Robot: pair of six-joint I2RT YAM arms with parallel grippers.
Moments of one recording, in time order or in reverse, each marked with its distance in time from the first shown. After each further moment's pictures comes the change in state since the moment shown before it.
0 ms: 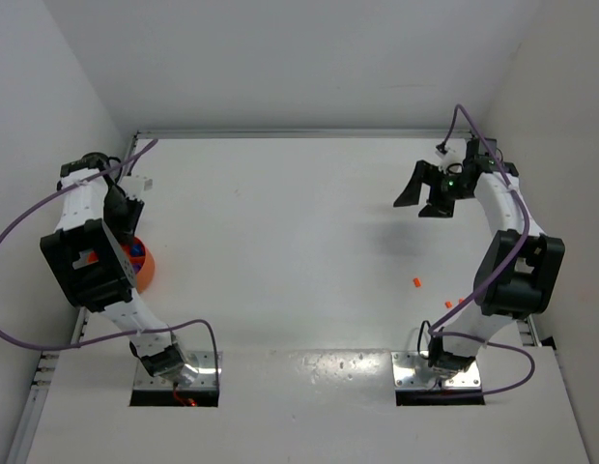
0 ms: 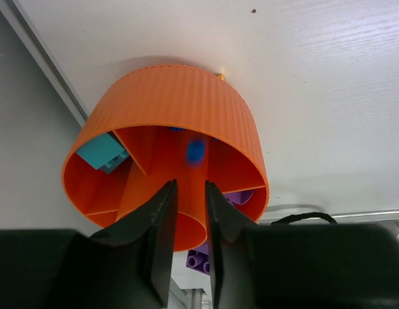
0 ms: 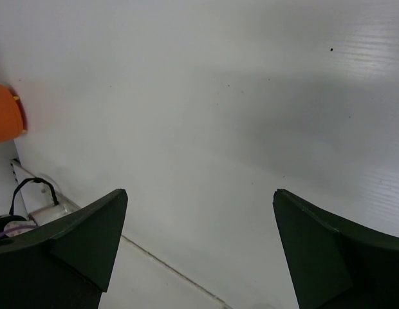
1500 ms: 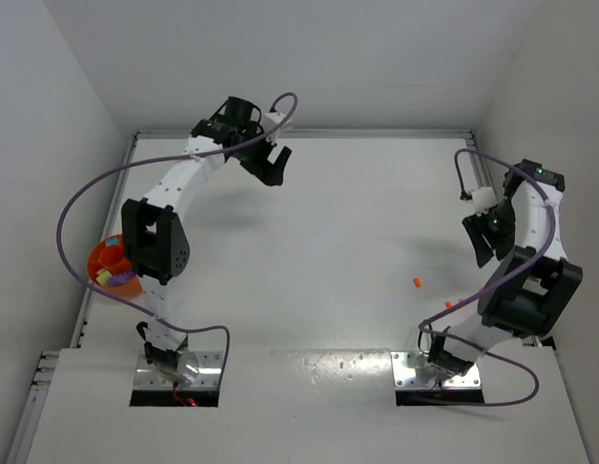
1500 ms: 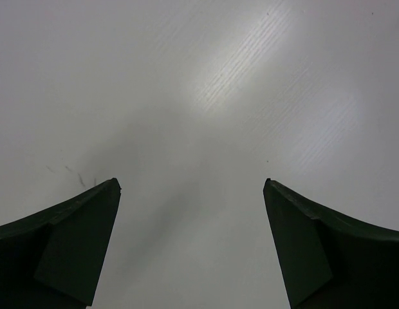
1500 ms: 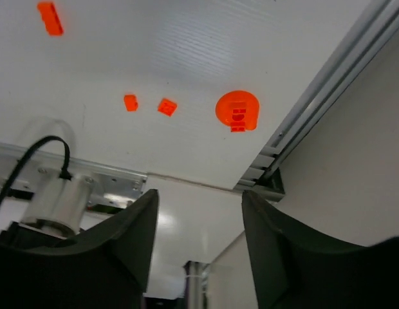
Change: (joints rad) left arm -0.732 0.246 0.480 0.339 0.353 -0.249; right arm -0.248 -0.081 0.023 -0.484 0.647 -0.789
